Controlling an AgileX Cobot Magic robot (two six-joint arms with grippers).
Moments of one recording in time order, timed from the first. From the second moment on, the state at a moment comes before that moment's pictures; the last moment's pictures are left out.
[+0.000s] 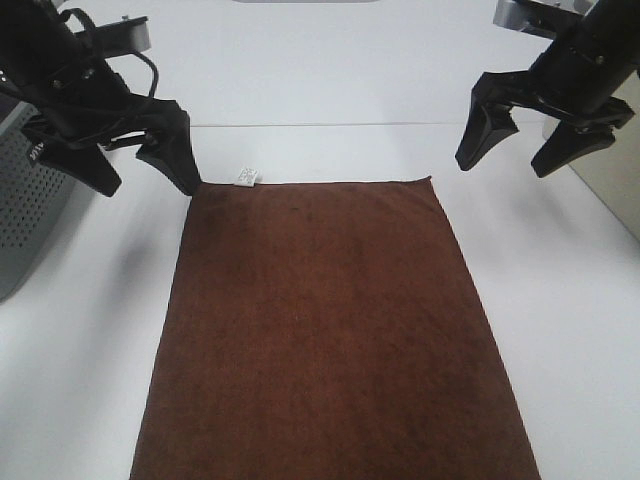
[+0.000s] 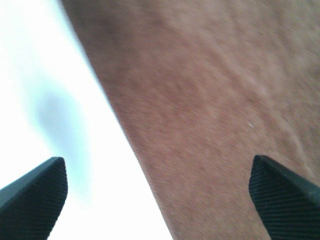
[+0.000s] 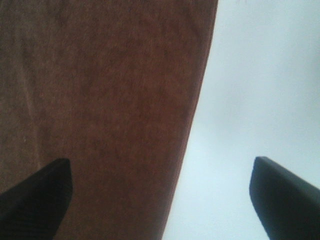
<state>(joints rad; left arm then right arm) -0.21 1.93 -1.46 -0.34 0.98 0.19 0.12 1.91 -1.47 0.38 1.01 -0.26</state>
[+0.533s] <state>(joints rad) -0.11 2.28 -1.81 -0.37 0.99 0.28 0.09 2.34 -1.91 0.37 1.08 -0.28</state>
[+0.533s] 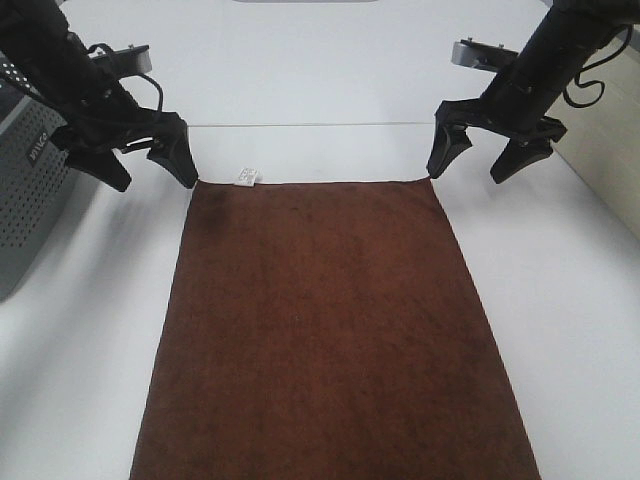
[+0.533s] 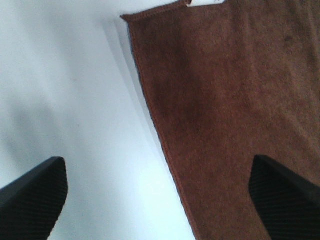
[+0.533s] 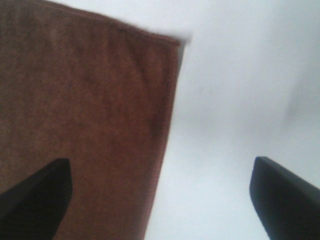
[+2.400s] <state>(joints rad) -0.19 2.50 -1.97 -0.50 0.91 0.26 0.14 2.52 -2.03 0.47 0.96 -0.30</state>
